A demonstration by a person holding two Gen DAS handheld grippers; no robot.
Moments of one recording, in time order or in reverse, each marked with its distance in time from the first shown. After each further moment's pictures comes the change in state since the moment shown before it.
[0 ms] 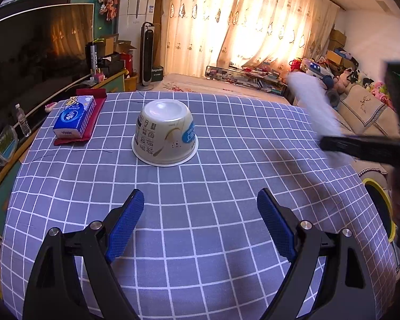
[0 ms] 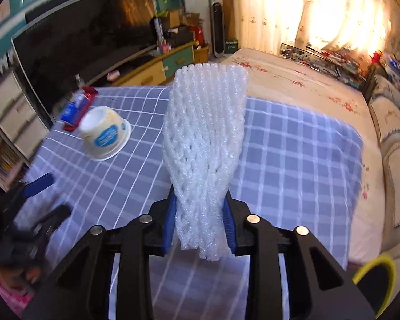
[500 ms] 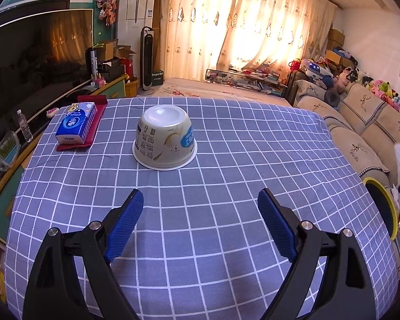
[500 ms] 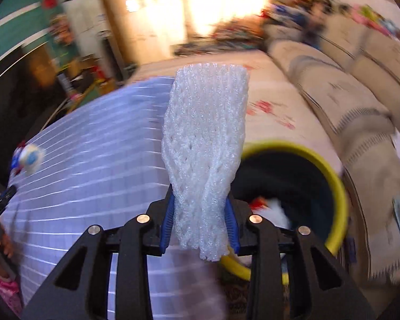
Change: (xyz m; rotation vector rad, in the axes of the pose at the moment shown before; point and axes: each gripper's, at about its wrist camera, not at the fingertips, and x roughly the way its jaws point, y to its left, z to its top) left arm -0.006 -0.005 -0.001 0.023 -0.017 0.015; right arm -0.131 -0.190 -0.156 0.483 -0.065 -0.337
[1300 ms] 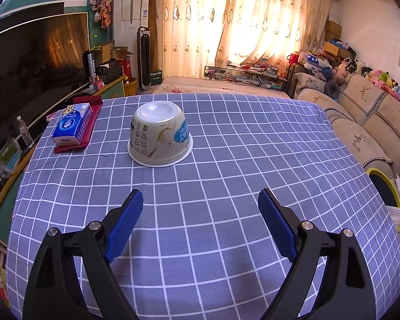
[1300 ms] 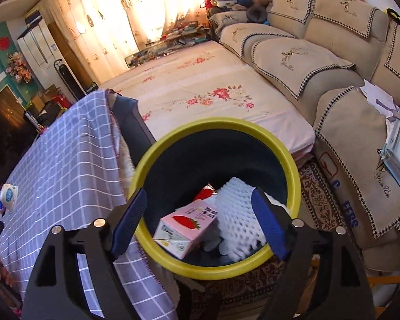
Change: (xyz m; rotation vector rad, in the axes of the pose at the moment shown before) left arm 0.007 -0.010 -0.005 0.039 0.013 0.015; right arm -0.002 -0.056 -0.015 0.182 -0.041 -0.050
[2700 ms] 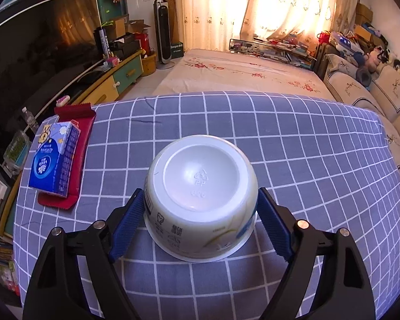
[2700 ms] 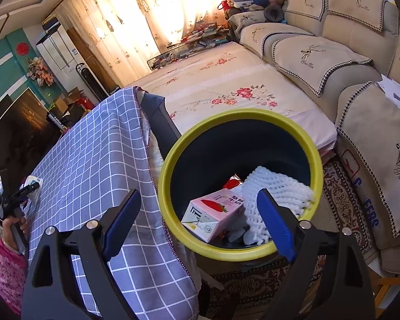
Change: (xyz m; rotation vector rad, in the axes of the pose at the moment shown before) left arm 0.132 0.040 0.094 -0.018 0.174 0.133; right arm -0.008 0.005 -0.019 0.001 0.007 0.132
